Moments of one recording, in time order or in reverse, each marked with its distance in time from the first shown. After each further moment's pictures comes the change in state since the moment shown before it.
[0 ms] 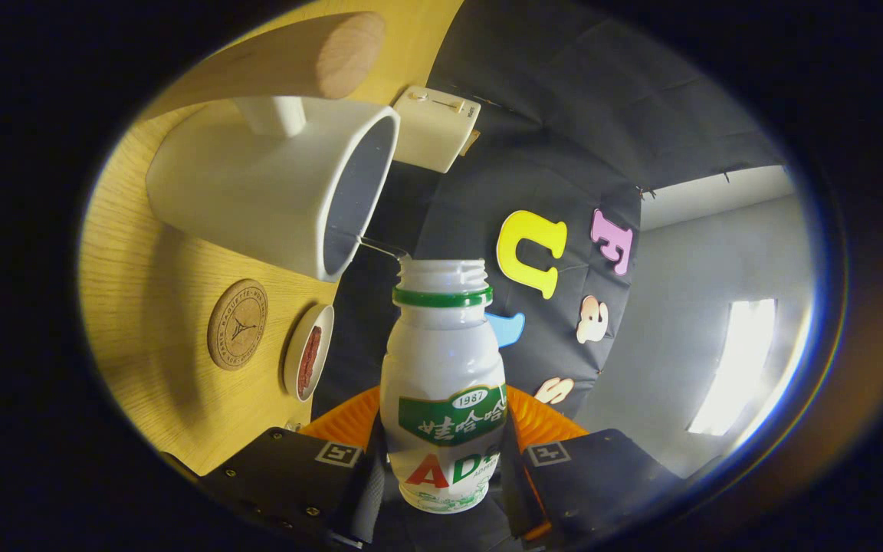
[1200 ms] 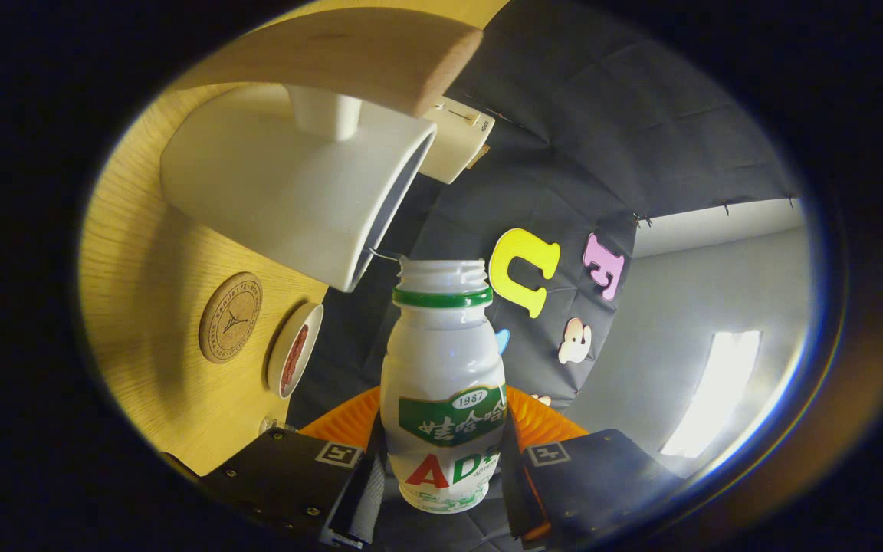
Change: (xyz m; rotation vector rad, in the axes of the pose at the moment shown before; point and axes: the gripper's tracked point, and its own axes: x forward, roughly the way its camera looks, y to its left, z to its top) arm 0.000 -0.003 0.010 -0.099 -0.042 -0.051
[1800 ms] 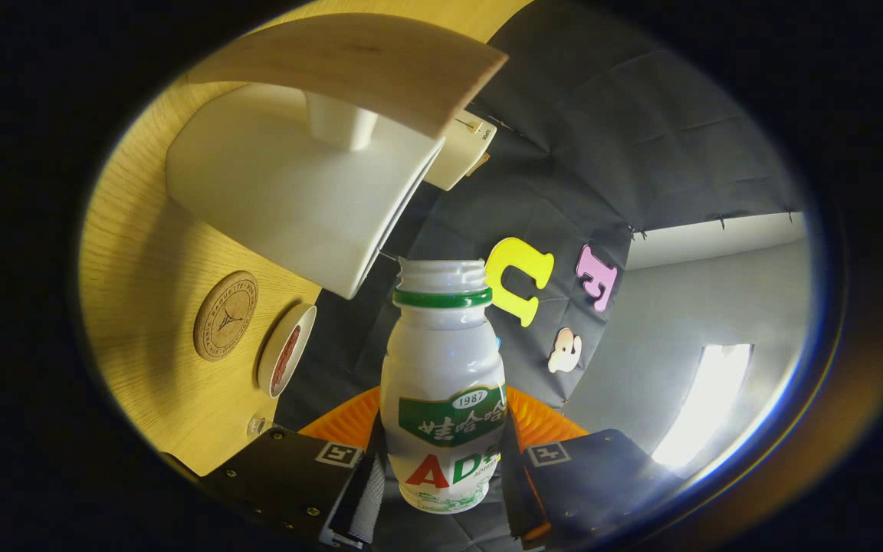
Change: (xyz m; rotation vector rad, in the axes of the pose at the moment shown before) arm -0.004 -0.005 0.006 -0.039 -0.023 -0.031
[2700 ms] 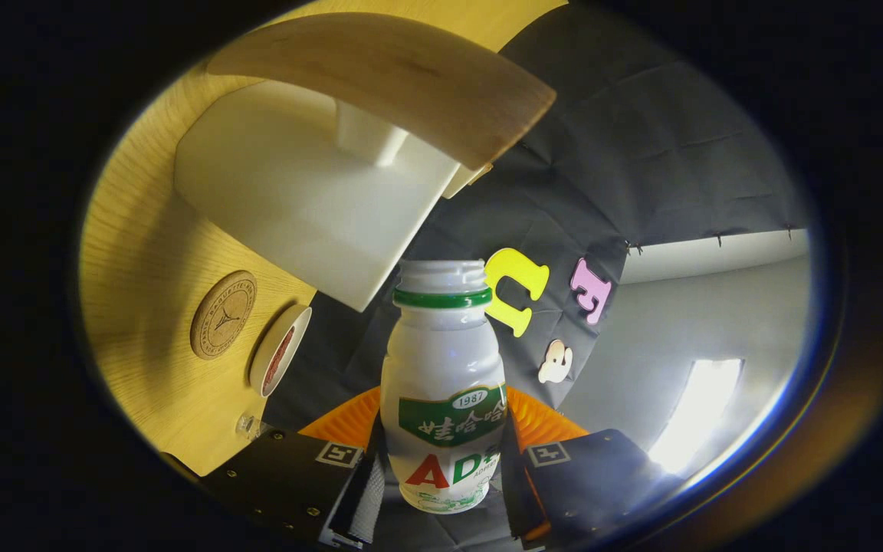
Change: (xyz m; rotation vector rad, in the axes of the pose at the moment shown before) arm -0.002 -0.002 0.008 -0.048 -0.026 -0.027
